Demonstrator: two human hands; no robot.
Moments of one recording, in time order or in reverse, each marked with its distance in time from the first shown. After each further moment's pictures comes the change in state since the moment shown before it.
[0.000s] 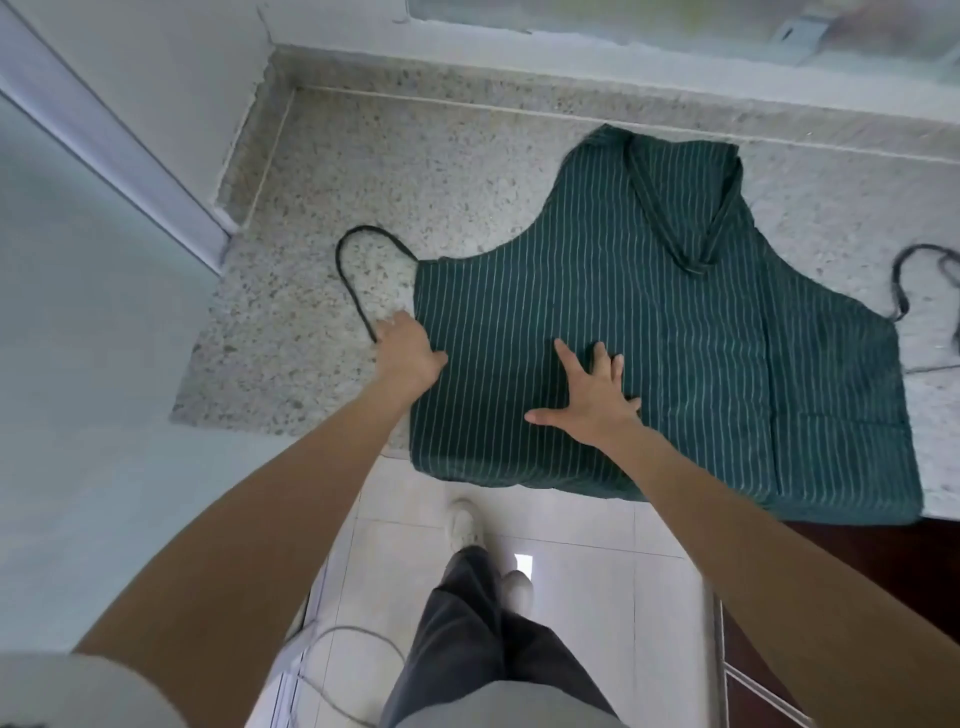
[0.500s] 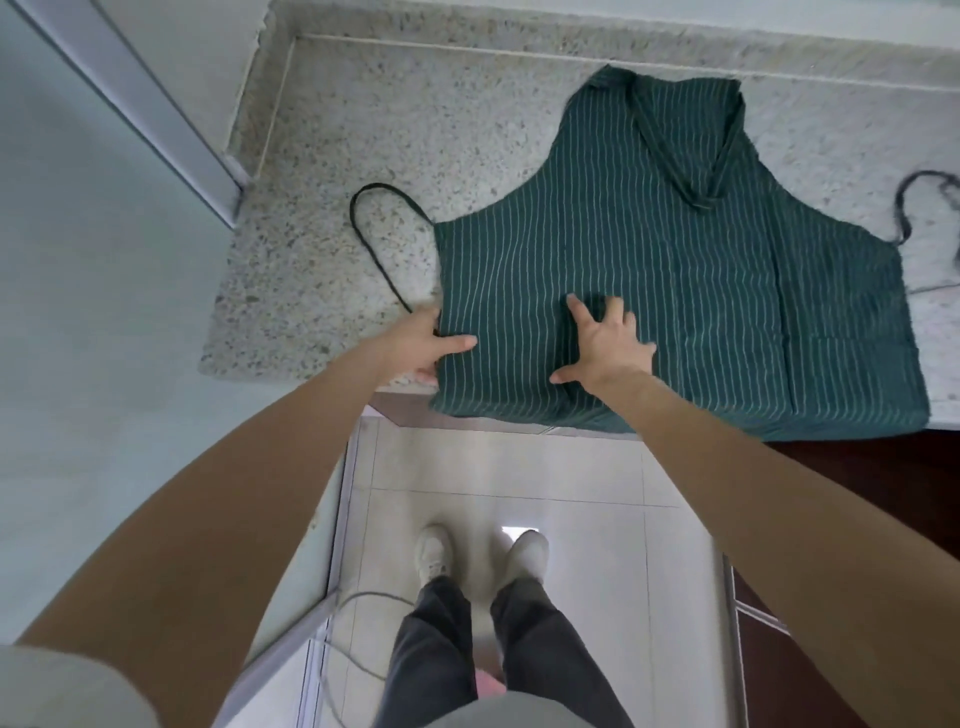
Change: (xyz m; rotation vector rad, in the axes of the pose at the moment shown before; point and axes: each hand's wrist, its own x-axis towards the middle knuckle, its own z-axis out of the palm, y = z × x) left_hand -0.045 -0.053 -0.014 -0.424 -0.546 0.142; right_hand -0.028 -0.019 0.027 -0.191 0.138 0.107
